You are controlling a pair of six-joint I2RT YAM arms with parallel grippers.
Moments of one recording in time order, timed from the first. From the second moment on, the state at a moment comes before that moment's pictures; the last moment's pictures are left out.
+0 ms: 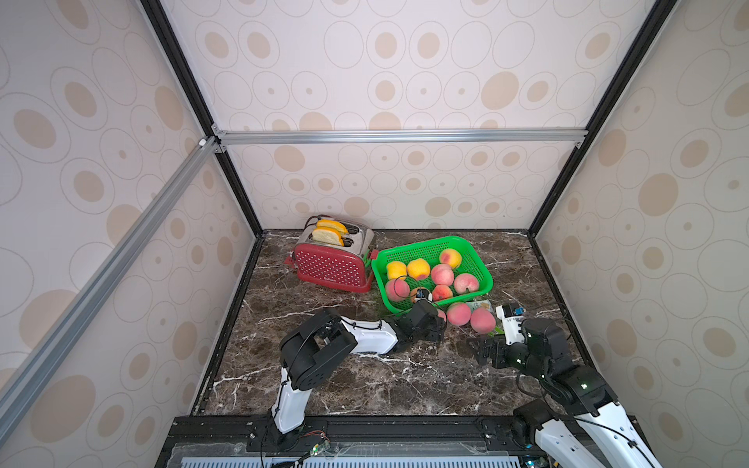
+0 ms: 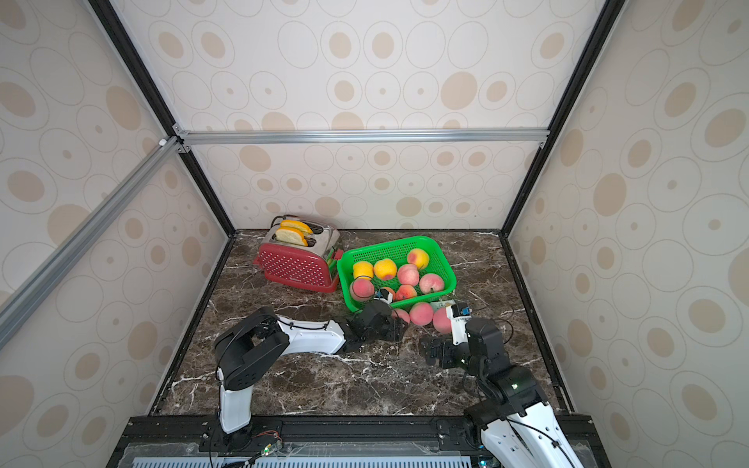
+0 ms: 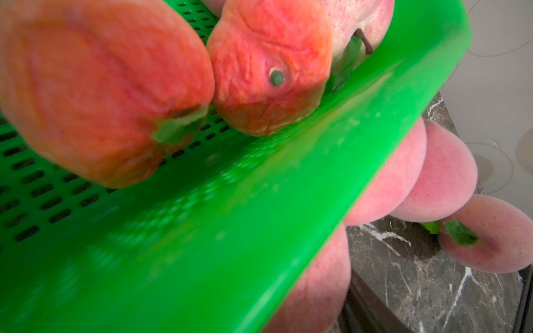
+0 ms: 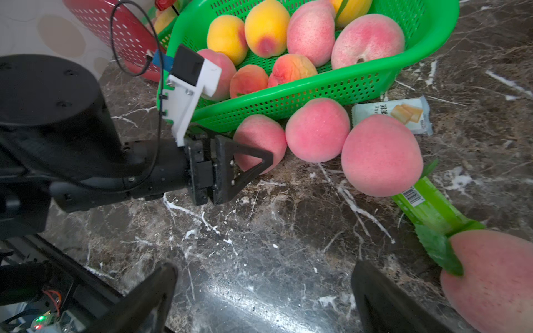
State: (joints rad) left arm -0.98 1.96 1.09 0.16 -0.10 -0.72; right arm 0.46 0.48 0.61 -0.81 -0.18 0.32
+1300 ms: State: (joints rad) left arm -0.85 1.75 1.48 -0.36 -0.18 -0.44; right arm 0.46 0.48 0.72 -0.87 -0.28 0.27
